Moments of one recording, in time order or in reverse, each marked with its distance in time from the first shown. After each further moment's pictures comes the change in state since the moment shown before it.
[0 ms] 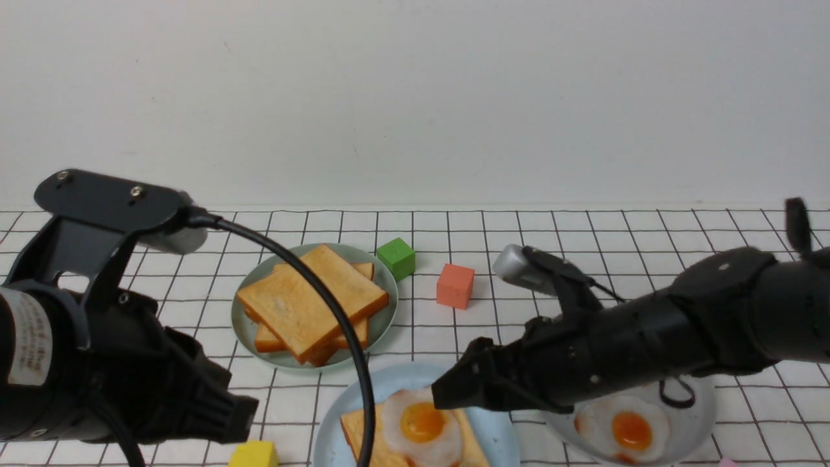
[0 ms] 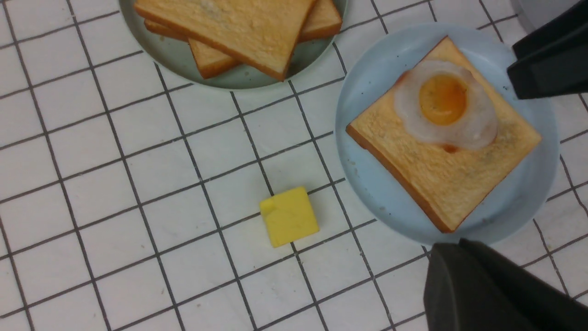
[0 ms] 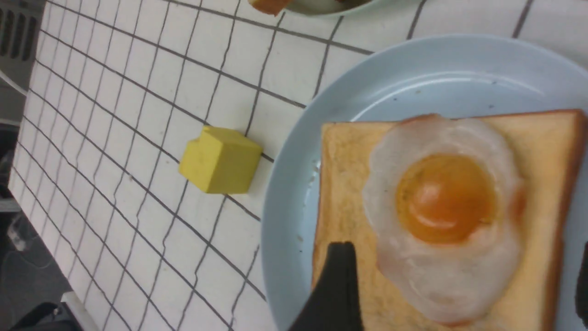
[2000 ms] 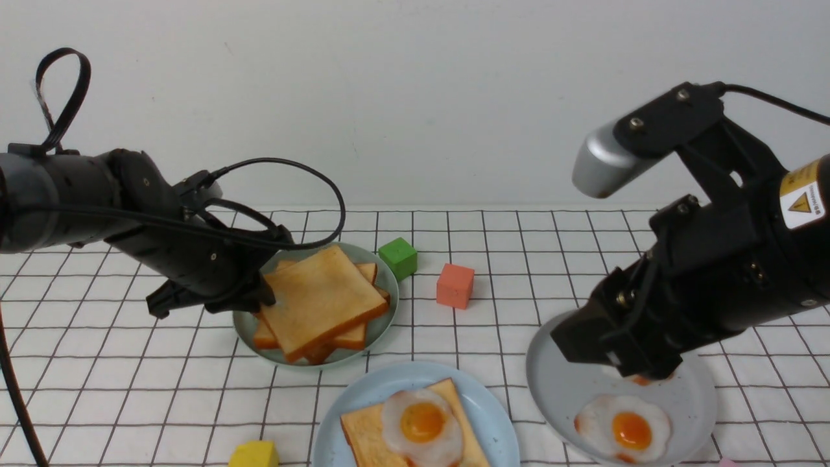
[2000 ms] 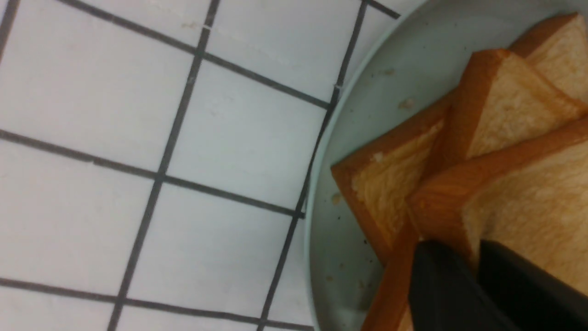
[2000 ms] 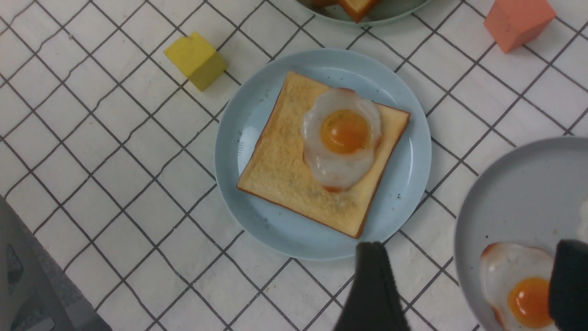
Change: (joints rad) right arm 0.191 -0.483 -0.268 -1.047 0.331 0.672; left arm 0.552 0.892 -0.333 -0.550 -0.364 0.164
